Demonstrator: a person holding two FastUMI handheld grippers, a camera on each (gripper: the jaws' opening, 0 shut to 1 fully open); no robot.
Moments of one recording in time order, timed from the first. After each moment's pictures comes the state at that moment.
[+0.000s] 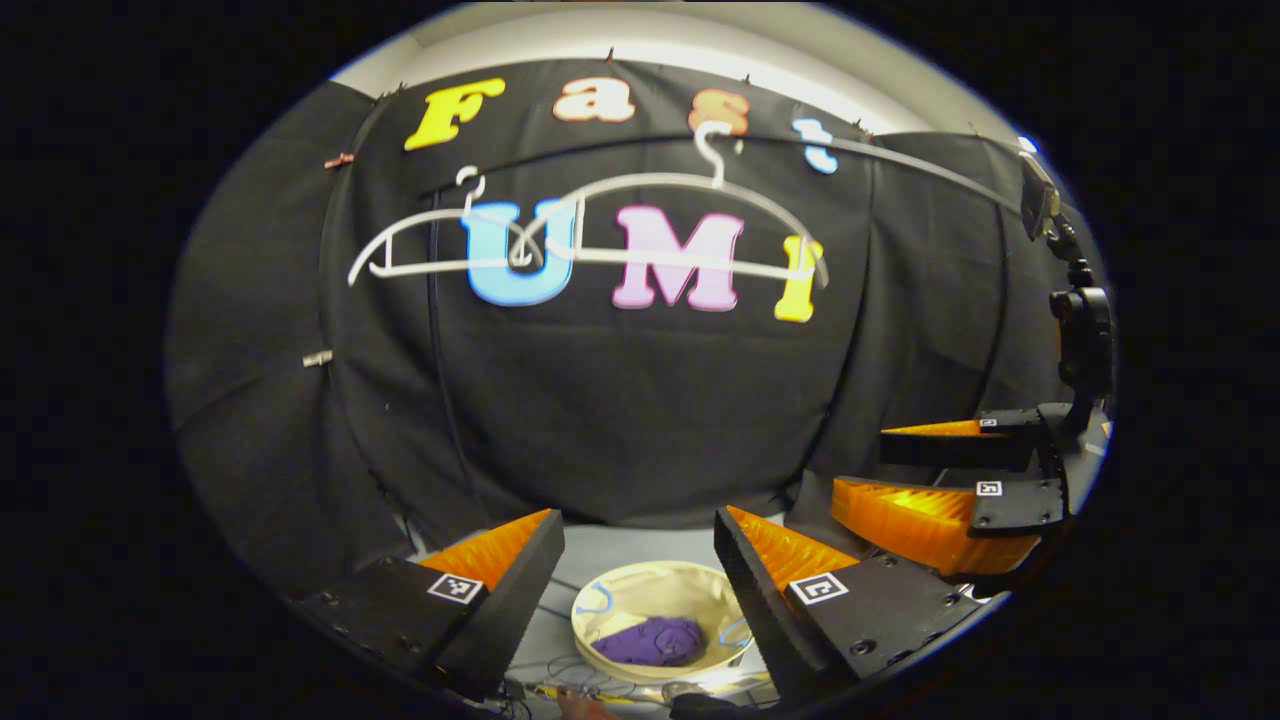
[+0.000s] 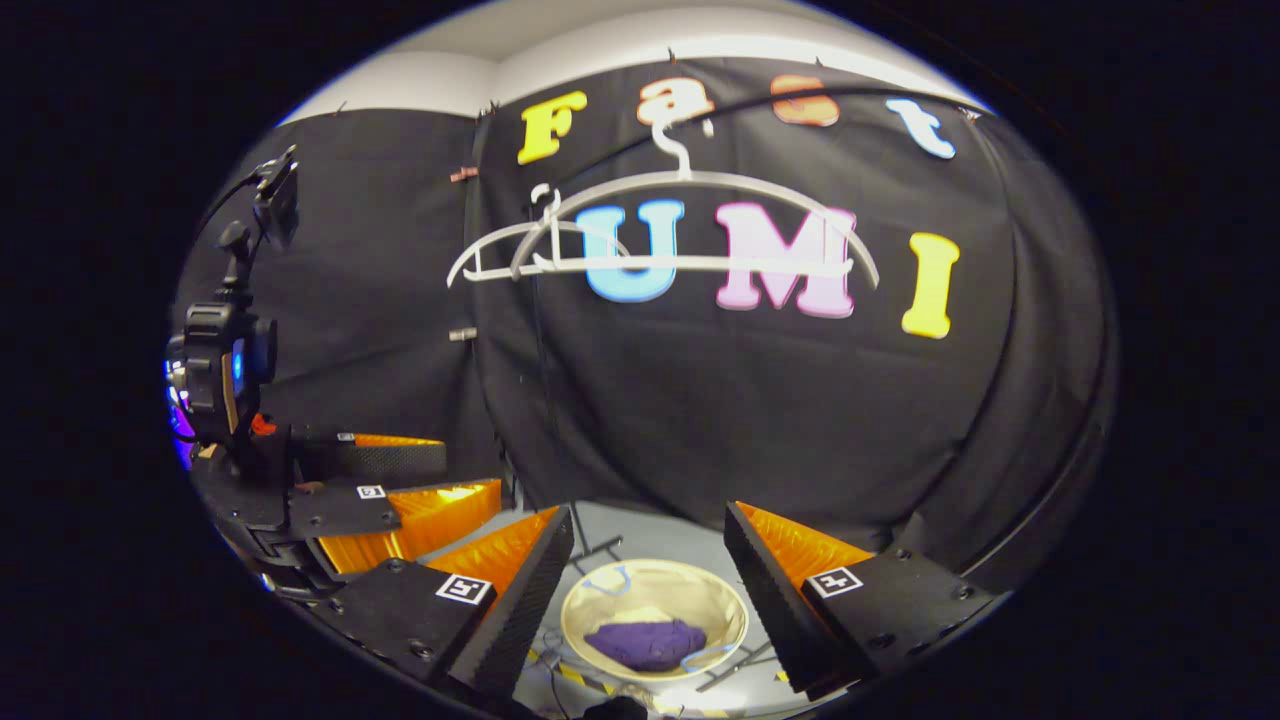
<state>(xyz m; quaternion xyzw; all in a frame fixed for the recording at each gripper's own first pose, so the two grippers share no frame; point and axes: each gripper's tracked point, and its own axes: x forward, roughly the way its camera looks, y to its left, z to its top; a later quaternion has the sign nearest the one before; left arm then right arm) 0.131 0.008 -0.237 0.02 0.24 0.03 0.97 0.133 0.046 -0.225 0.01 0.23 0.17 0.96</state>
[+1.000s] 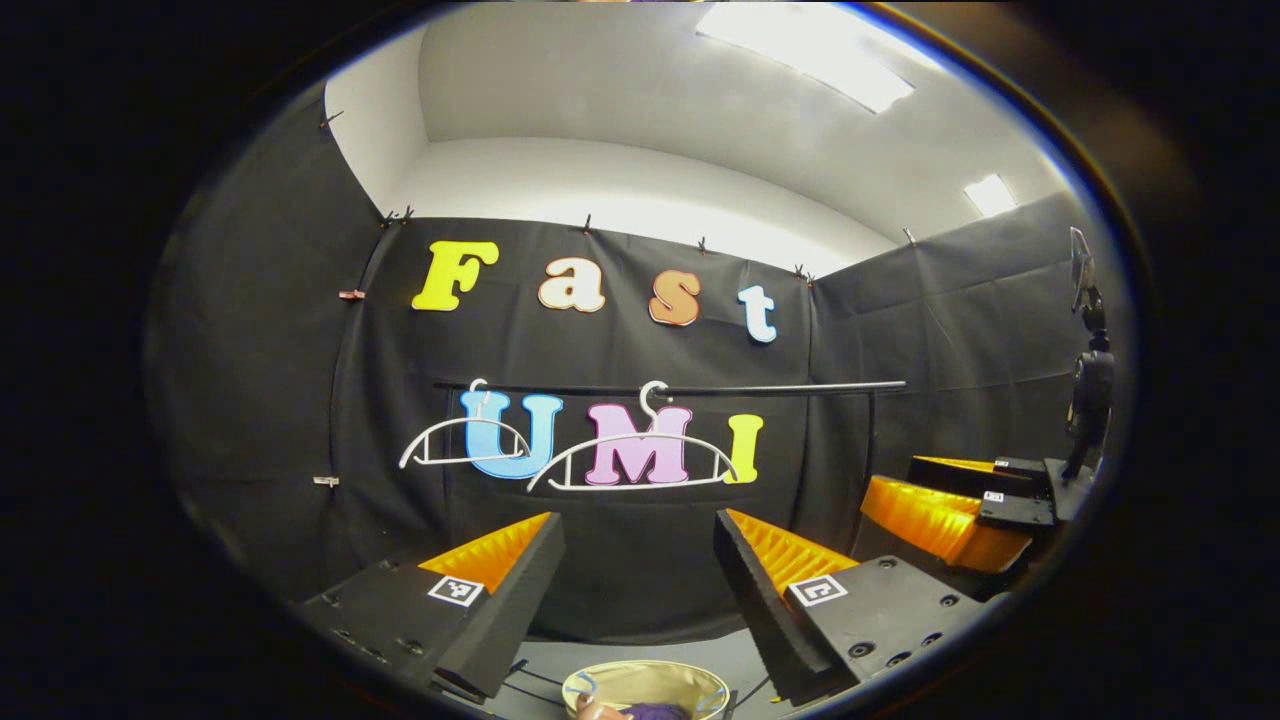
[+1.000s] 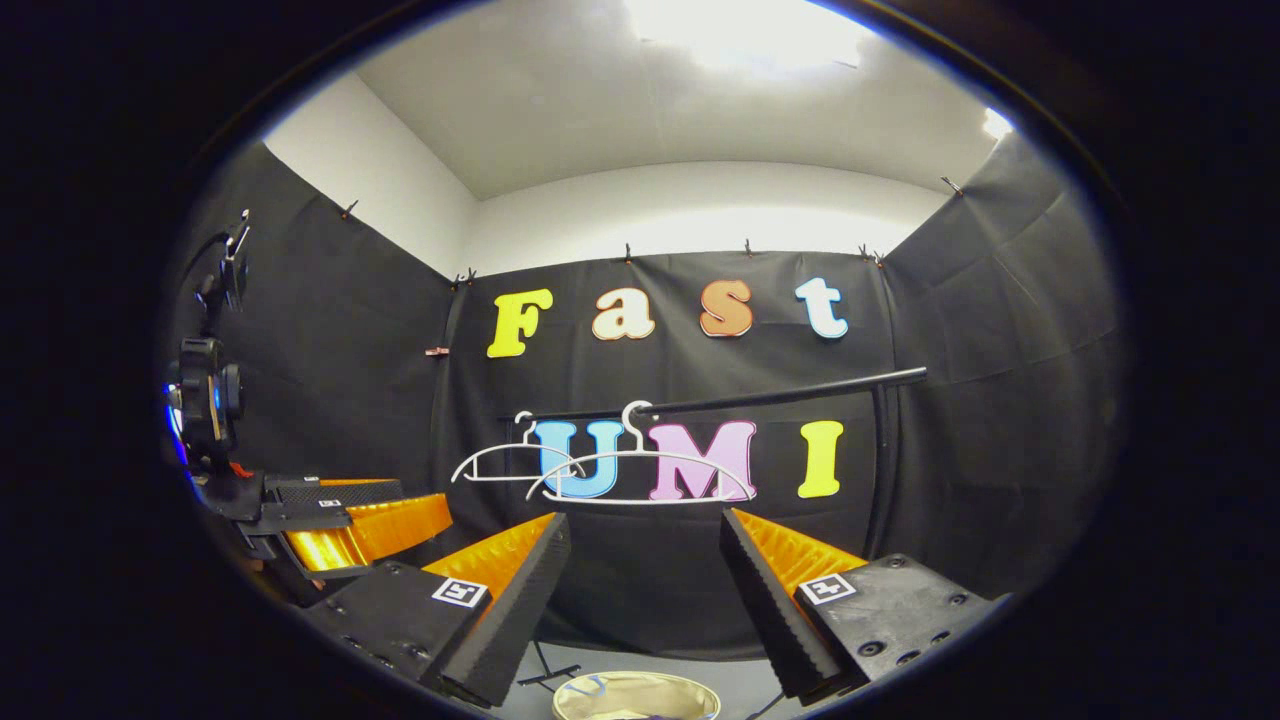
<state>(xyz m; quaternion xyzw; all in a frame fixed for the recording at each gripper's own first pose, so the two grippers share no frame) 0.045 -0.026 -0.060 0.02 0.03 0.00 1.00 0.018 0.001 -0.035 0.03 -0.01 0.07 1.00</state>
